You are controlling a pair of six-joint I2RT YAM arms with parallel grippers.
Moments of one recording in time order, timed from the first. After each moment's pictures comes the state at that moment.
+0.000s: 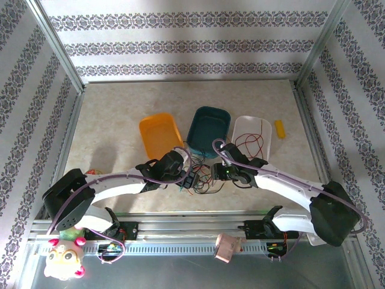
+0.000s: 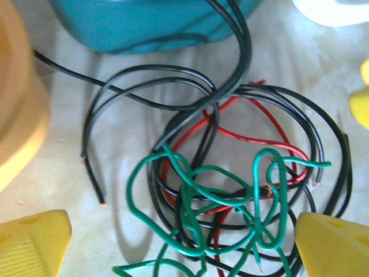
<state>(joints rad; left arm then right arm) -0.87 1.43 0.67 -0.08 -0.03 -0.38 0.69 1.22 0.62 -0.43 -0.03 0.60</state>
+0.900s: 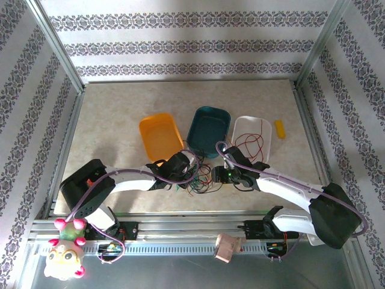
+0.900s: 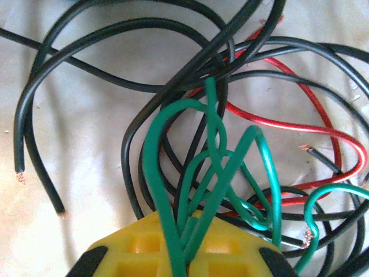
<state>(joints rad) -0.87 1.59 0.70 -0.03 -0.01 -0.37 0.67 1.21 0.55 -0.35 -0.10 0.63</state>
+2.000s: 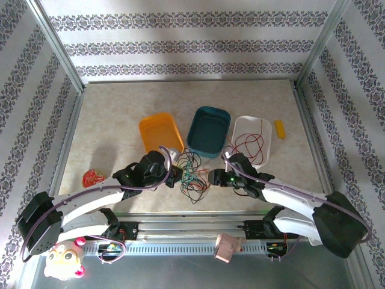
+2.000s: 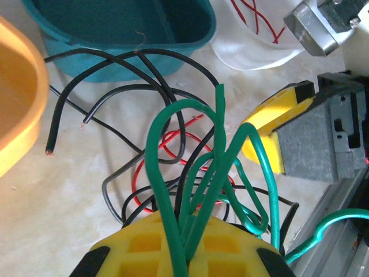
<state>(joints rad) -0.80 1.10 0.55 -0.08 0.13 -0.44 0.68 1.13 0.38 -0.03 -0.25 0.69</state>
